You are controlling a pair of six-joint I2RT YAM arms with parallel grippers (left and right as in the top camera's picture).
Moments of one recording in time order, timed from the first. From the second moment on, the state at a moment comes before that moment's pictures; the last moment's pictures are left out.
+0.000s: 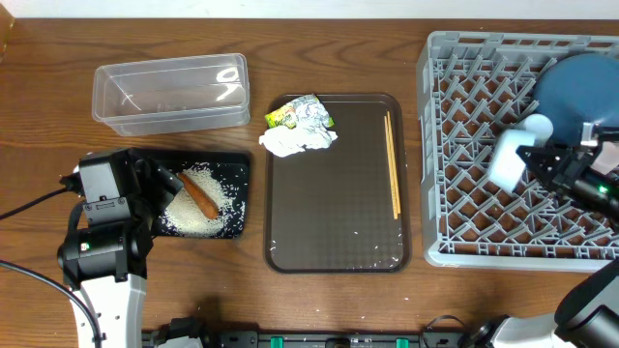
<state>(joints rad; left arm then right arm) 0.18 0.97 0.96 -0.95 -0.17 -0.69 -0.69 1.66 1.11 -1.01 -1.35 -0.27</state>
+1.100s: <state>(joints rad) 0.18 0.97 0.96 -0.95 -0.17 -0.69 -0.74 1.66 1.11 -0.96 -1.26 -0.20</state>
